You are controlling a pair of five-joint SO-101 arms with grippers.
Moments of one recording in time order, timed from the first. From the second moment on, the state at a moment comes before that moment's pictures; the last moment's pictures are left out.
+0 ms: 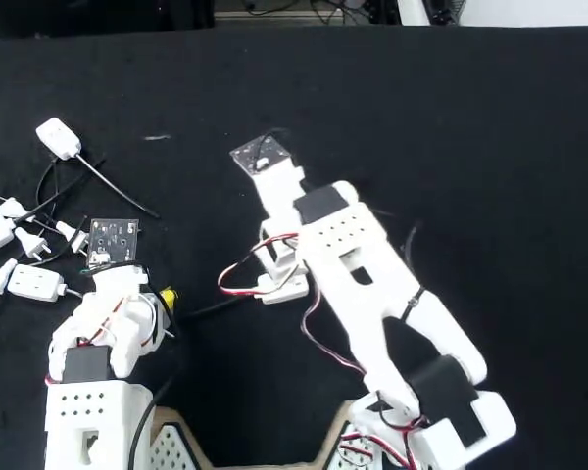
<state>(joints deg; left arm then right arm) -9.7 -83.6 87.4 55.7 -7.2 -27.6 -8.4 26.8 72.6 5.1</state>
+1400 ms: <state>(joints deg) -9.7 -83.6 87.4 55.7 -7.2 -21.7 -8.2 25.7 79.1 6.5</state>
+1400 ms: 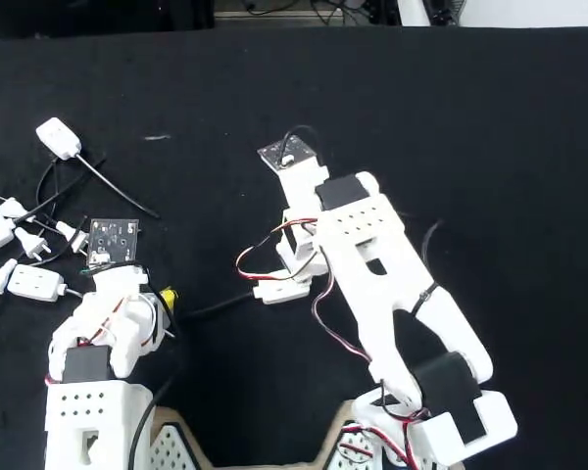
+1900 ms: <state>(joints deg) -9.7 -83.6 87.4 55.7 -7.2 -21.7 -8.2 25.7 78.4 5.6</state>
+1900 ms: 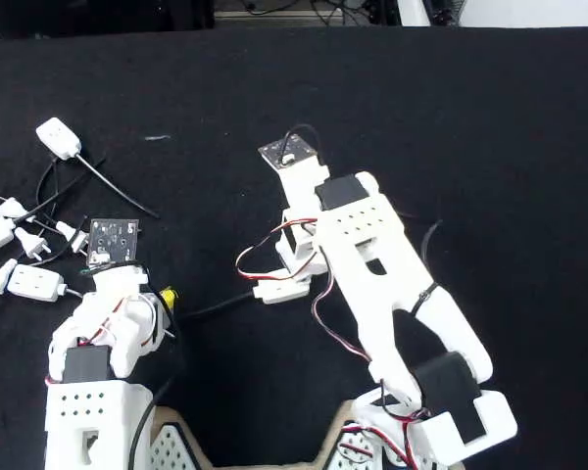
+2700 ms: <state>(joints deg) -9.7 -83.6 87.4 55.7 -7.2 -21.8 -7.3 12.9 93.3 5.6</state>
